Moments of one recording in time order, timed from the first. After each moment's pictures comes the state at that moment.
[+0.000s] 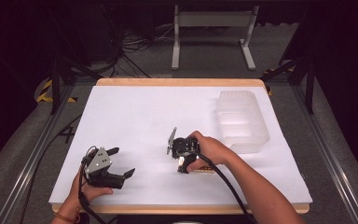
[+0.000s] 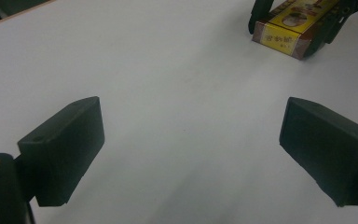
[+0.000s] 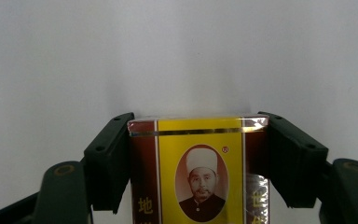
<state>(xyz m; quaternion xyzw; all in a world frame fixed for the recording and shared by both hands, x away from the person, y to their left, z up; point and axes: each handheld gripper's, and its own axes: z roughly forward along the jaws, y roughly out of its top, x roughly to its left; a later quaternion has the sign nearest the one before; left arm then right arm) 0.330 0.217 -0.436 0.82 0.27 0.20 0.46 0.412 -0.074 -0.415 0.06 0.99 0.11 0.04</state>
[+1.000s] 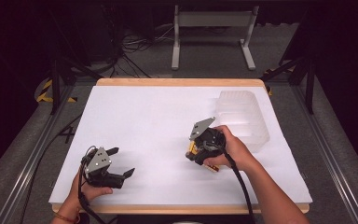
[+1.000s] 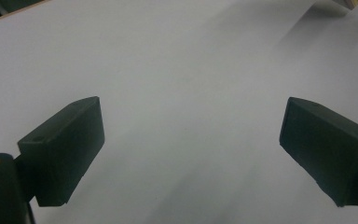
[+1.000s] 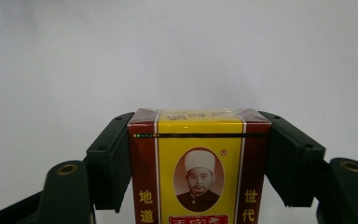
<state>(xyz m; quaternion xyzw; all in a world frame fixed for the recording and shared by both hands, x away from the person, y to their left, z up) 0.330 0.217 -0.436 0.82 0.28 0.19 0.46 0.391 -0.141 -0.362 0.16 0.94 0.28 0.12</state>
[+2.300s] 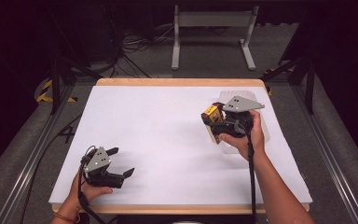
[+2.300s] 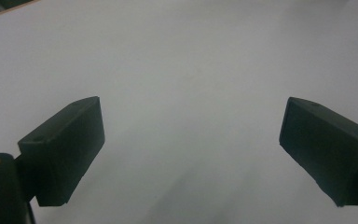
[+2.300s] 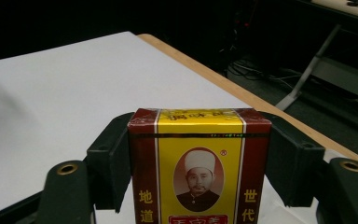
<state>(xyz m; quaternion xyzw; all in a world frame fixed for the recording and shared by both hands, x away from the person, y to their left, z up) 0.331 0.219 -0.438 0.82 0.28 0.19 0.46 0.400 -0.203 -0.310 0.31 0.78 0.46 0.28</state>
